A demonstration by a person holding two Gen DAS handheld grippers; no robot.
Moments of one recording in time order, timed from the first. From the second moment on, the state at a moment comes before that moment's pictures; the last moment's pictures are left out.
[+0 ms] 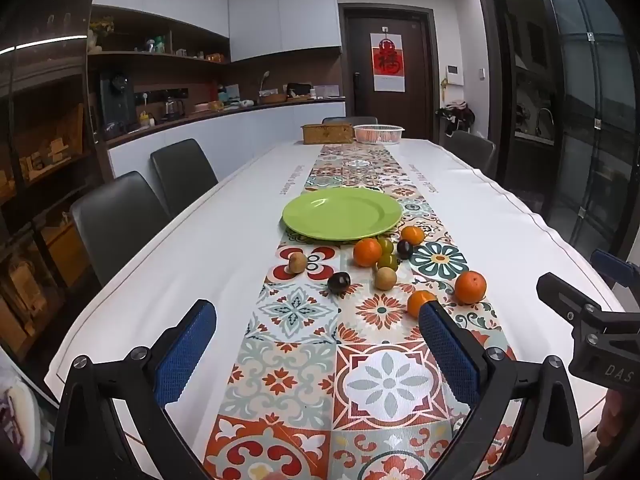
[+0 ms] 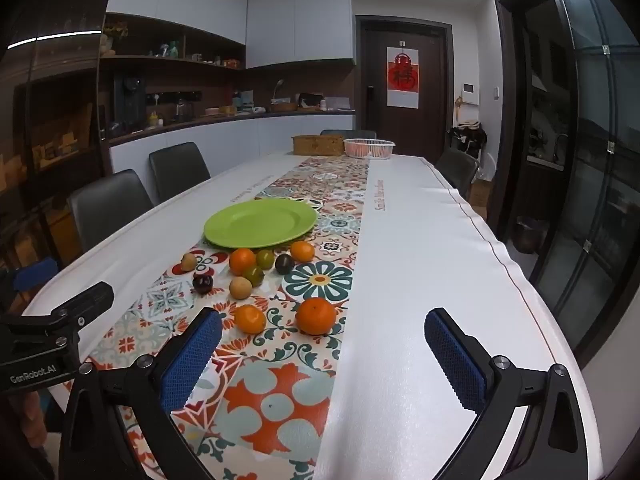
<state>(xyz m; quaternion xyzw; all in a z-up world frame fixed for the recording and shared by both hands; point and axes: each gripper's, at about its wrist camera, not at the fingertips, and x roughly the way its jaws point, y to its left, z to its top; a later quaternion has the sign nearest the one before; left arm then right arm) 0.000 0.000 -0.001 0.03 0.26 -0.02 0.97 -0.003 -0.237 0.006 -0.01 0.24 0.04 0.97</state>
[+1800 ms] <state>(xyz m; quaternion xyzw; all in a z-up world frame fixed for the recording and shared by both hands) -0.008 0.002 0.002 0.03 0.25 -0.01 0.97 -0.007 -0.236 0.006 -0.01 0.24 0.04 0.97</state>
